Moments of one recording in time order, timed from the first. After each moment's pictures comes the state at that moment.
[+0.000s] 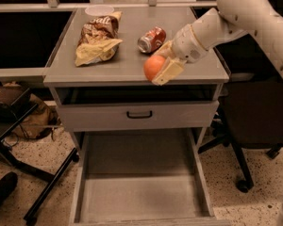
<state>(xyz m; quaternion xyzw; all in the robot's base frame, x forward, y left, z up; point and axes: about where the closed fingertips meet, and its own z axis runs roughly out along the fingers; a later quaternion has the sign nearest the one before) 0.645 -0.054 0.872 -0.69 0.62 0.19 0.33</state>
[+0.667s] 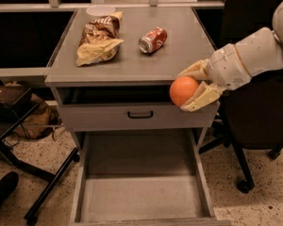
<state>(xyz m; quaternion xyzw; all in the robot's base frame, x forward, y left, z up) 0.535 -0.122 0.876 -0.70 0.60 0.17 0.35</state>
